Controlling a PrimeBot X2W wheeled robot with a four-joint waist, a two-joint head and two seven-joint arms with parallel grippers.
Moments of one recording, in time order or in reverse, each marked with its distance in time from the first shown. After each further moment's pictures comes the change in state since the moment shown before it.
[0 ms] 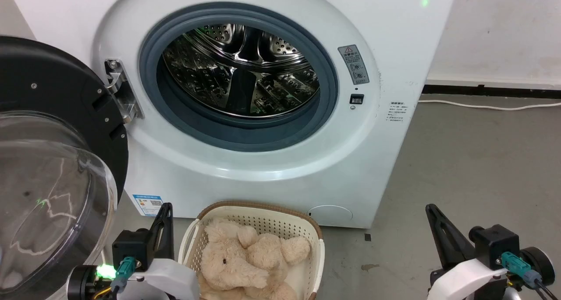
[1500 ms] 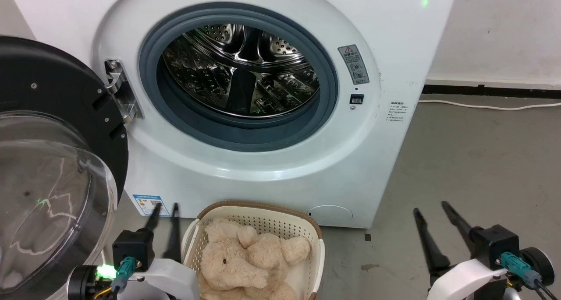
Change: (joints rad) left arm 0.000 0.000 -0.001 0.000 0.000 0.000 0.000; right arm 0.000 0.000 0.000 0.001 0.000 0.000 0.000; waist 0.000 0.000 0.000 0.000
